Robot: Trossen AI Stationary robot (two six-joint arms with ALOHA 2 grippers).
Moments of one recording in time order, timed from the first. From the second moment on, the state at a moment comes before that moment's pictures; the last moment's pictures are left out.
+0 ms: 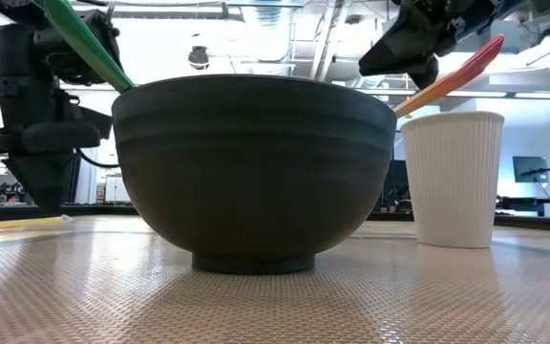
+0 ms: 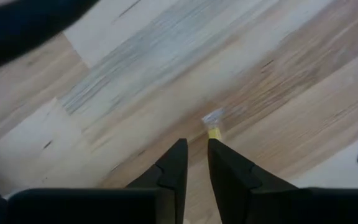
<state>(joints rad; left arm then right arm) -0.17 1.17 0.50 -0.80 -0.26 -1.03 0.25 1.16 0.71 -0.07 0.39 0.35</state>
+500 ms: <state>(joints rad) -0.17 1.17 0.49 -0.74 -0.21 -1.03 0.26 1.16 0.71 -0.07 0.38 0.35</state>
